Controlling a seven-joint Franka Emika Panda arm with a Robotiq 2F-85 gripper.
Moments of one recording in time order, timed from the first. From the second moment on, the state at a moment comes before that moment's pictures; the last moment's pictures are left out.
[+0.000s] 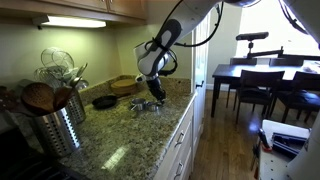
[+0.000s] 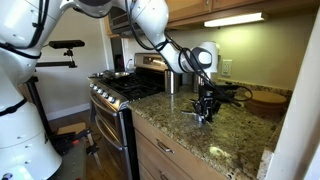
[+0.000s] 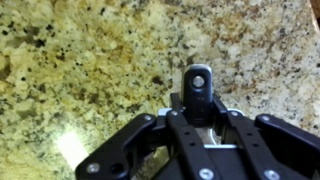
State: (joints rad) arm -0.11 0.68 -0.02 -1.64 -0.30 2.21 -1.24
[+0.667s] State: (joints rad) arm -0.13 0.68 -0.03 -1.64 -0.26 2.20 -1.11
